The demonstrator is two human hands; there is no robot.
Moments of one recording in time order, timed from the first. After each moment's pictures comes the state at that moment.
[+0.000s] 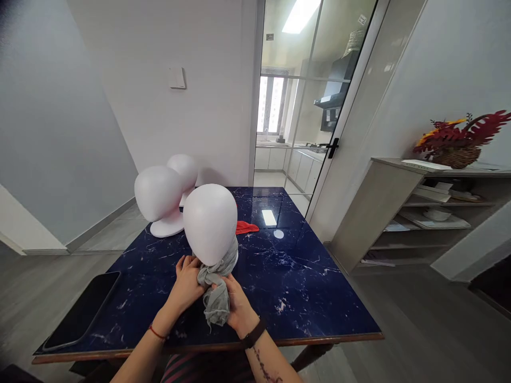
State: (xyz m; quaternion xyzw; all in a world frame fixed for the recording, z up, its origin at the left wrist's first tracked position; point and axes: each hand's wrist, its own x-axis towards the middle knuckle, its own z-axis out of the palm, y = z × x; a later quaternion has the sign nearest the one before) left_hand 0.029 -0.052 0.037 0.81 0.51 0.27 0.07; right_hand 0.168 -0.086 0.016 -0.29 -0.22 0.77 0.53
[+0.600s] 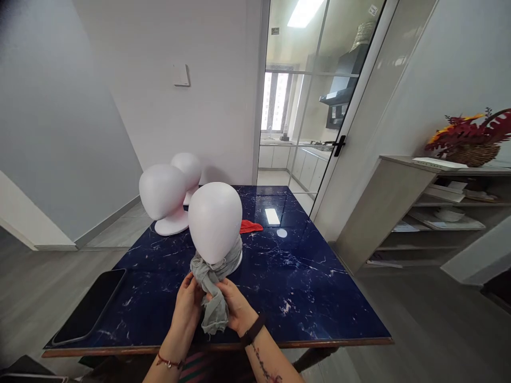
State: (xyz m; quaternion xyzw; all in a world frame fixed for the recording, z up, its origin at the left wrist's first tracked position) left_hand 0.057 -0.077 0.013 0.12 0.46 0.66 0.58; right_hand 0.159 -0.087 0.014 -0.26 -0.22 0.82 0.46
